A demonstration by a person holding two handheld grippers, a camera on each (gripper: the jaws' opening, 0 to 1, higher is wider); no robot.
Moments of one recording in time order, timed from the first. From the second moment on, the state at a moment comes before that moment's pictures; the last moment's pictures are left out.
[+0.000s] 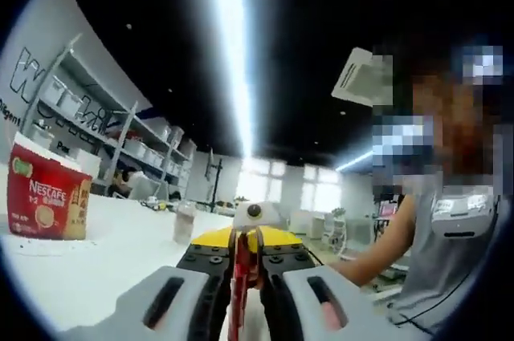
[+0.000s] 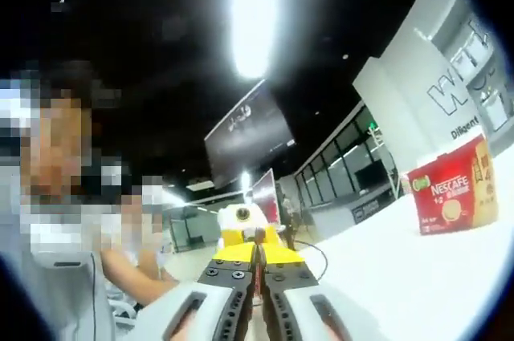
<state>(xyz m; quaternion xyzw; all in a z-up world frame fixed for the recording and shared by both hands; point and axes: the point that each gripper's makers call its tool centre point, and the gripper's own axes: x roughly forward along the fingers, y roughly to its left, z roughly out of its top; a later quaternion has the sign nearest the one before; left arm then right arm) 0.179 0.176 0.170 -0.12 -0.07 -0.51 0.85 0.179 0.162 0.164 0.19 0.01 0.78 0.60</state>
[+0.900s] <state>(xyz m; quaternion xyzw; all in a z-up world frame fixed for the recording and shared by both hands) 0.138 0.154 0.177 -0.10 -0.01 -0.51 0.86 0.135 0.147 0.177 0.15 0.04 0.80 0.57</state>
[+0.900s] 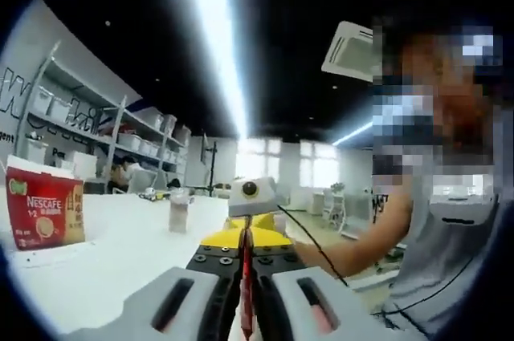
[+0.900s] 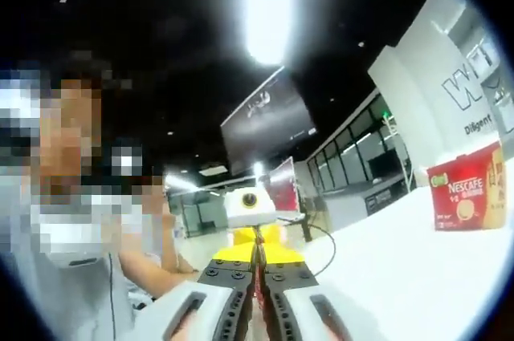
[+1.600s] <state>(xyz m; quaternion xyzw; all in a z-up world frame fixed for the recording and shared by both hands) 0.000 0.129 0.211 -0.17 0.03 -0.53 0.83 -0.004 0.118 0.217 0.08 -0.04 0.81 0.57</state>
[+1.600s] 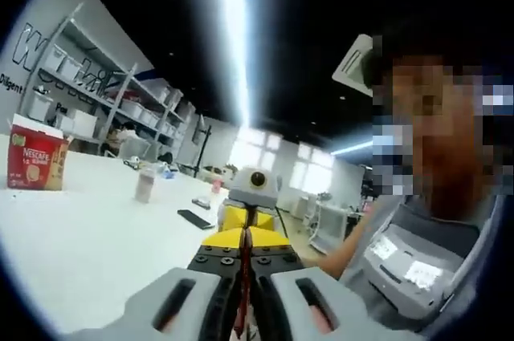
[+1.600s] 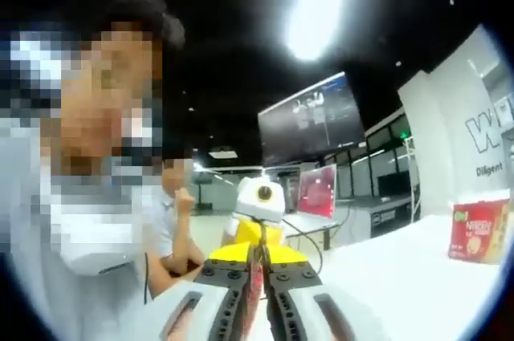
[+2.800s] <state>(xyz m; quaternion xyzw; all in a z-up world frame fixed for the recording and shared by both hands) -0.040 0.115 0.206 -0.04 -0.01 -0.55 0.84 -0.043 0.112 0.207 0.04 -0.02 0.80 0.60</state>
